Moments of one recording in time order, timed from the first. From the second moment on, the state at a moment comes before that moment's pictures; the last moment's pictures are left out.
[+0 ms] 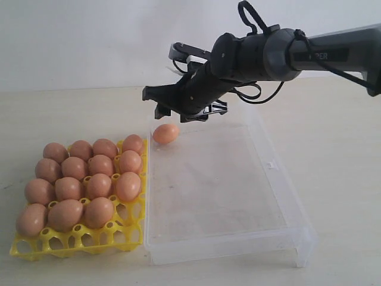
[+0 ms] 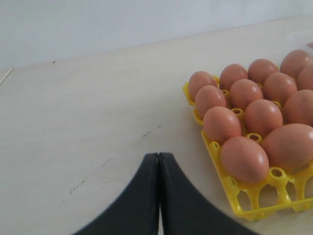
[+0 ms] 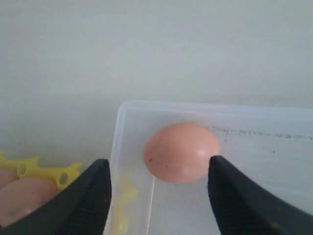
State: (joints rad) left arm -0.05 0.01 0.00 0.10 0.38 0.03; right arm 0.52 2.23 -1.69 0.43 0.47 0.07
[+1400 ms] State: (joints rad) left arm -0.05 0.01 0.00 0.10 0.38 0.03; right arm 0.50 2.37 -1.75 0.60 0.44 -0.01
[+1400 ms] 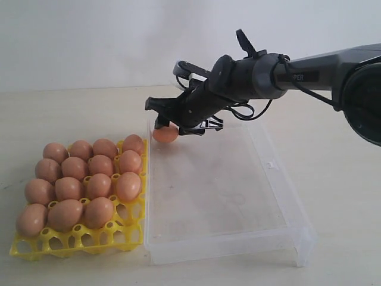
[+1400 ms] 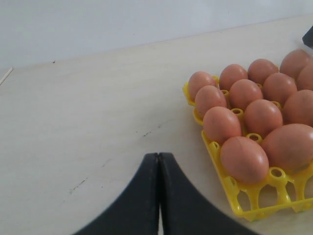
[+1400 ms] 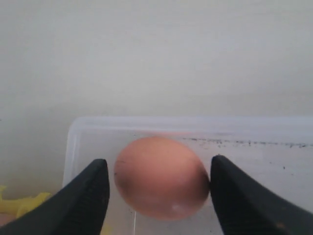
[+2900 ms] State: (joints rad) left arm -0.05 0.01 0.00 0.10 0.38 0.03; right arm 0.49 2.30 -1.75 0.54 0.57 -0.28
